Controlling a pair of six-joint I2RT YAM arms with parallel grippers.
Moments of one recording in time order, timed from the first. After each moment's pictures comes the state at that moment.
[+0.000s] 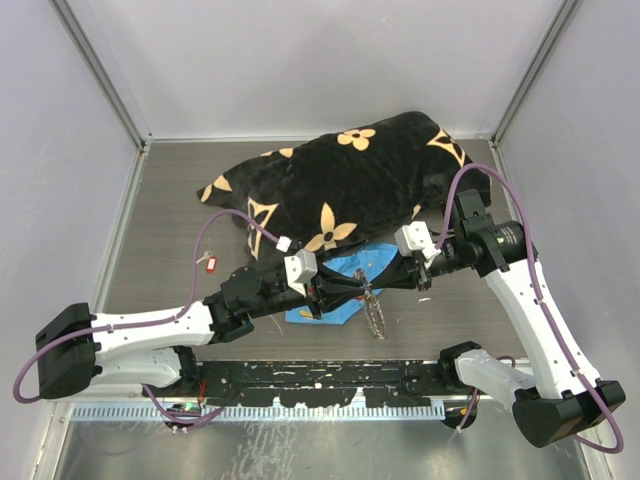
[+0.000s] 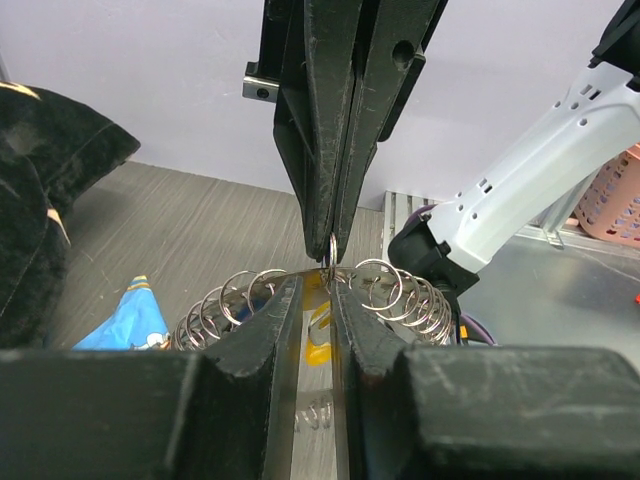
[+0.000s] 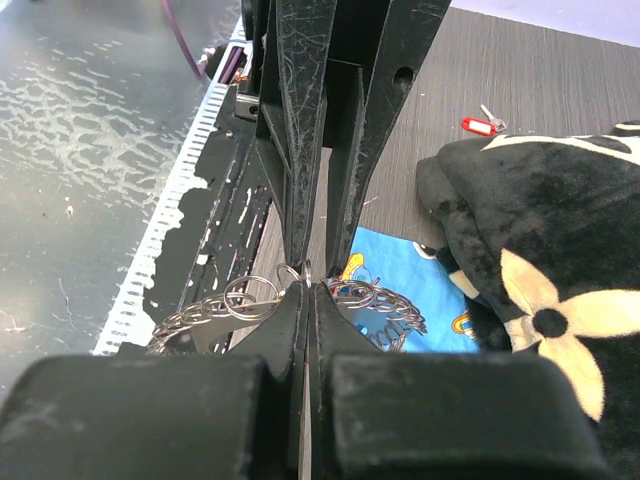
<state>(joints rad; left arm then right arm) -1.17 1.14 0.60 0.75 0.21 -0.16 0.30 1.03 1.22 -1.28 -1.28 -1.21</state>
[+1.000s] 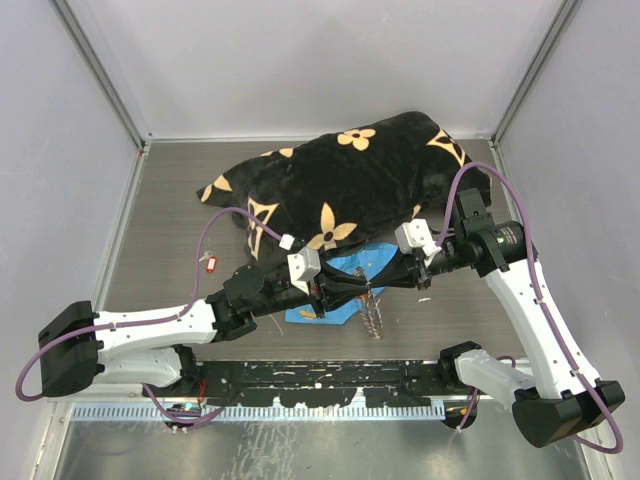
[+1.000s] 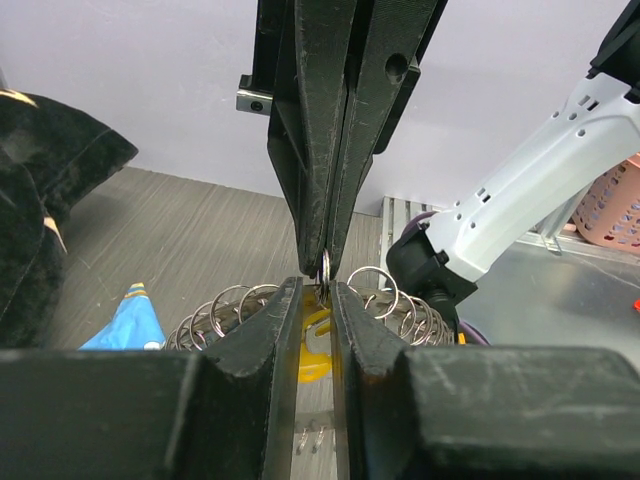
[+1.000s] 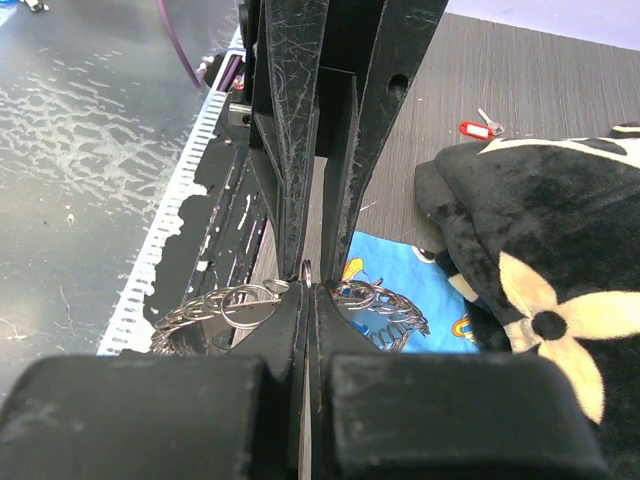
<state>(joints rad) -1.17 1.16 0.63 0.75 0.21 -0.17 0.30 1.03 1.21 -1.25 -1.29 -1.17</state>
